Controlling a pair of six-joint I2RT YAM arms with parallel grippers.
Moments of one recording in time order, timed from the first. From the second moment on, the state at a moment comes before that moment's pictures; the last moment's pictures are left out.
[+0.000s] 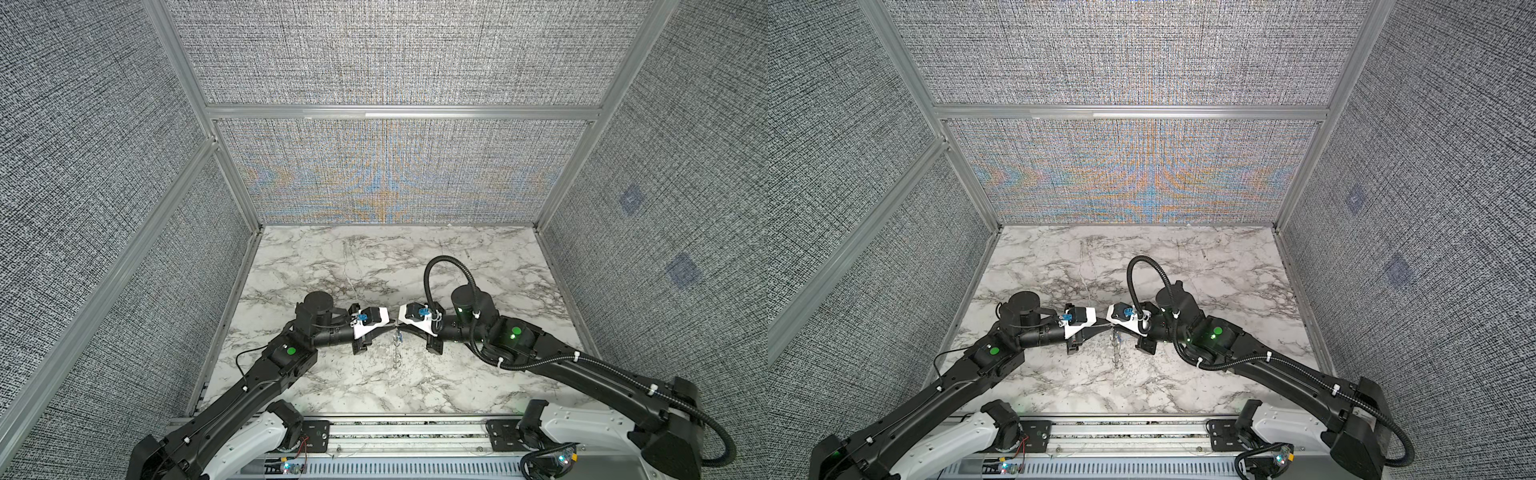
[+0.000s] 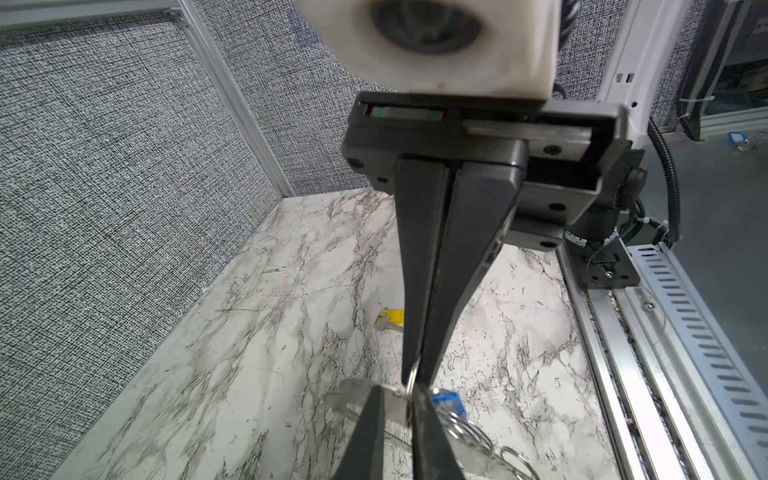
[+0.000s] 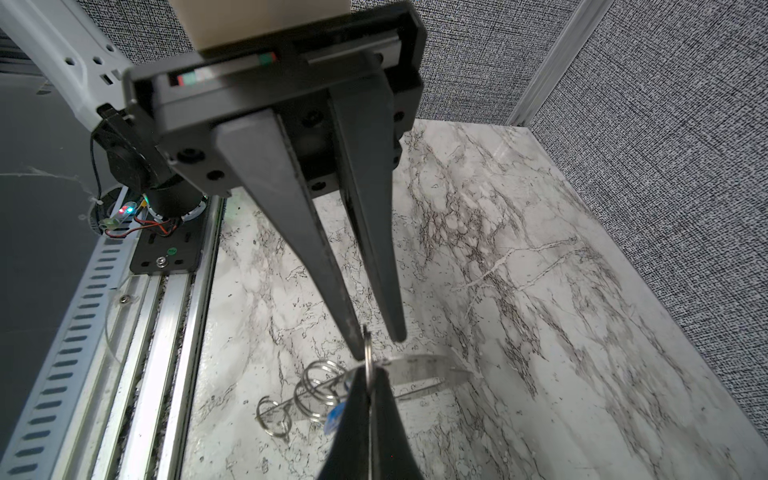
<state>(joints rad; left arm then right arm) -0.65 0.90 0.64 -0.07 0.70 0.48 0.92 1.14 0.91 -0.24 -0.33 -0.40</state>
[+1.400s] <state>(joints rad) -0.65 0.96 0.74 -0.21 0.73 0.61 0.91 1.17 0.99 -0.36 -0.34 -0.45</state>
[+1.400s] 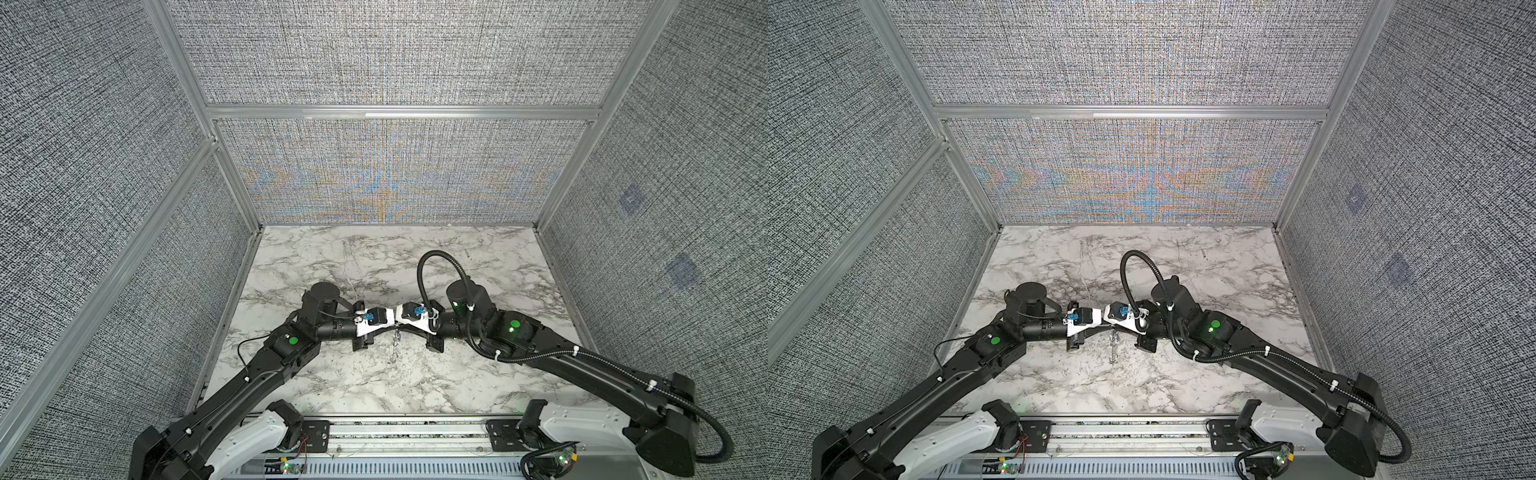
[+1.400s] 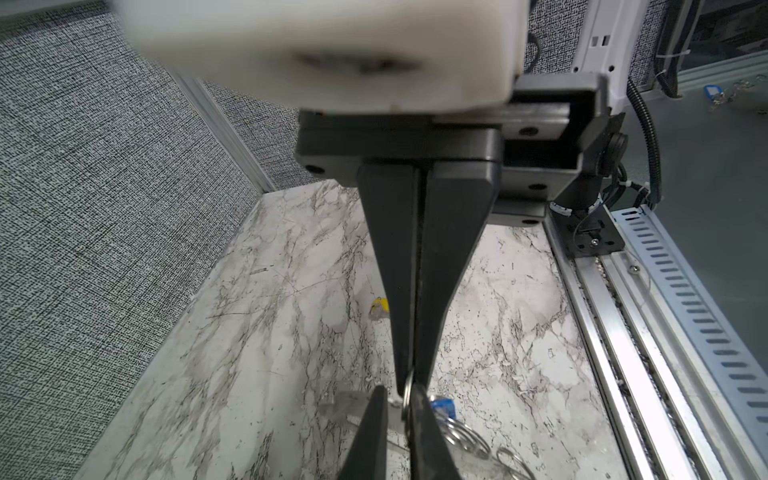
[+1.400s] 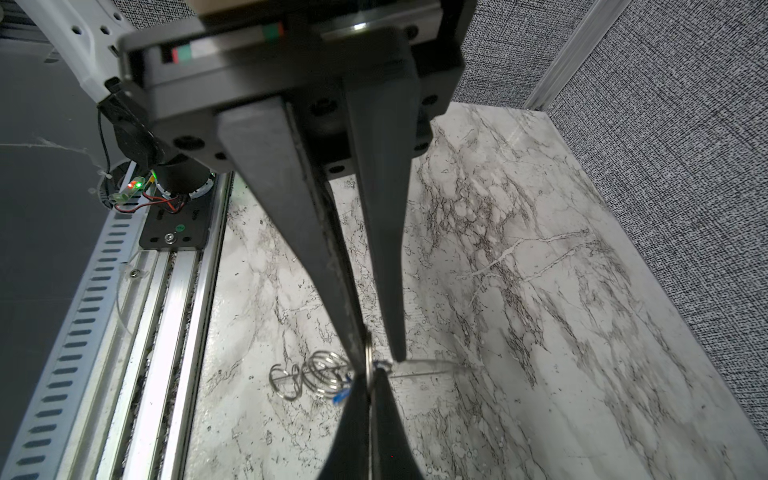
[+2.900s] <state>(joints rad) -0.65 0.97 0.58 0.31 0.86 0.18 0.90 1.01 0.89 -0.27 -0.29 -0.44</state>
